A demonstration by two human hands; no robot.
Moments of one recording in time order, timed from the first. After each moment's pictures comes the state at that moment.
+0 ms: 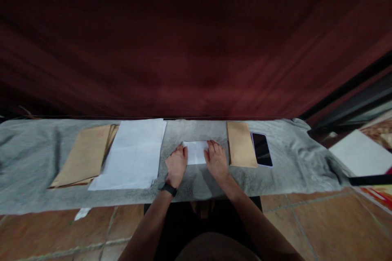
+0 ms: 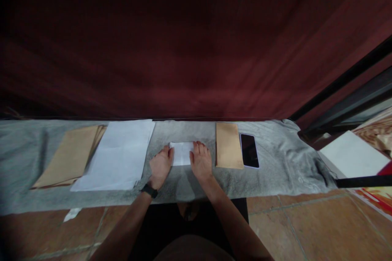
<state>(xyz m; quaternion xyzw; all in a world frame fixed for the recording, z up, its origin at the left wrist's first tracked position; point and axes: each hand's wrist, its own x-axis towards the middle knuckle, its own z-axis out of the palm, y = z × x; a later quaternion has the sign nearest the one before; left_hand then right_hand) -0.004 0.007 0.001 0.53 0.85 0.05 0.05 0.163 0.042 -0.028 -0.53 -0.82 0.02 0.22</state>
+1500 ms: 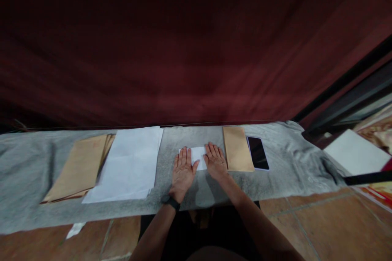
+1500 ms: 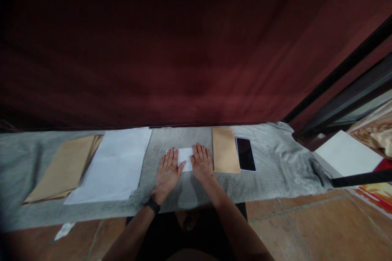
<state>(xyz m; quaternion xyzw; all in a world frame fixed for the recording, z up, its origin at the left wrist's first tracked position) 0.018 -0.002 -0.044 0.66 0.74 0.13 -0.01 0.174 0.060 -0.054 -0.53 -0.83 0.01 0.17</state>
